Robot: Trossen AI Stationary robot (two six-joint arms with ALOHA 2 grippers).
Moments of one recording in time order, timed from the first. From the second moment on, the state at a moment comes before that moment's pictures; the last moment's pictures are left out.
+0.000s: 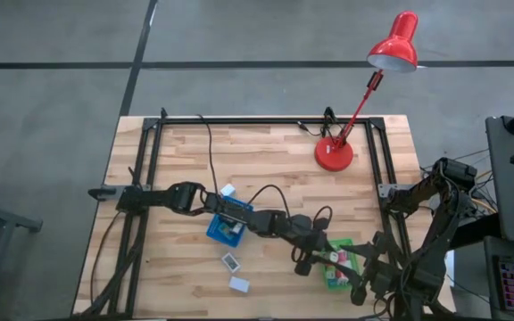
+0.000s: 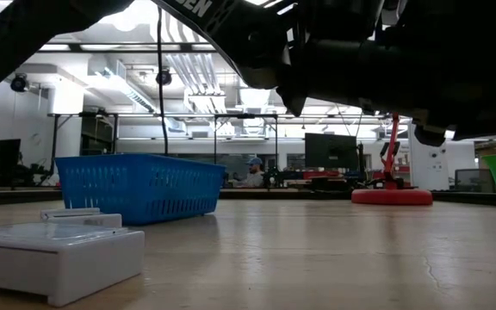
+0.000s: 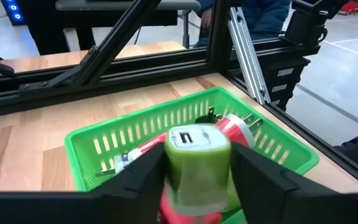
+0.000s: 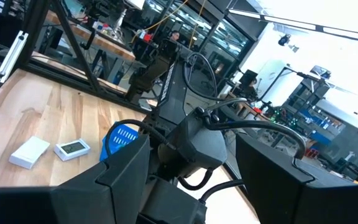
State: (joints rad) left arm -0.20 2.54 1.88 0.35 0.28 0.04; right arm 1.18 1.58 1.11 -0.75 1.57 0.74
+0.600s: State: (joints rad) left arm -0.20 2.52 1.88 0.30 0.29 0.09; right arm 1.18 1.58 1.11 -0.75 1.57 0.73
